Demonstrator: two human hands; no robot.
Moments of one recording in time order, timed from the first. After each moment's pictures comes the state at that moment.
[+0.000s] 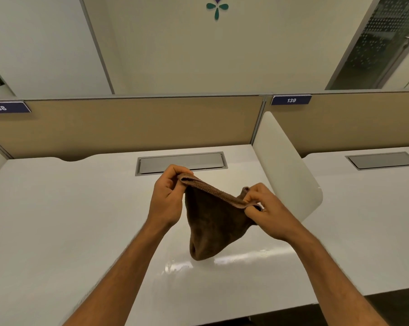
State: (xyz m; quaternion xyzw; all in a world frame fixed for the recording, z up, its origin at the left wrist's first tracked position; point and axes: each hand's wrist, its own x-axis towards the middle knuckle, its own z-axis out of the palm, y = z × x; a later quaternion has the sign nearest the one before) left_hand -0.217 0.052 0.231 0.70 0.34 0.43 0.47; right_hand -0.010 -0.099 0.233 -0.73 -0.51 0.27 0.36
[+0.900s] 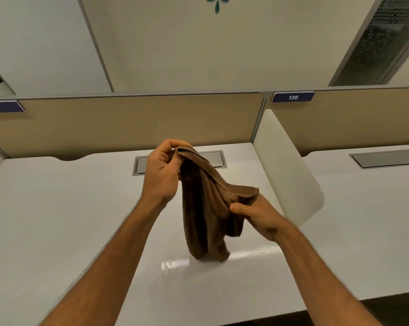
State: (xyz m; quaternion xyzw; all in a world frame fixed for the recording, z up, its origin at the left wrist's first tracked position) left_hand -0.184 0.084 0.277 0.68 0.28 0.47 0.49; right_hand 0.006 -0.068 0.209 -0.62 -0.37 0.49 0.48
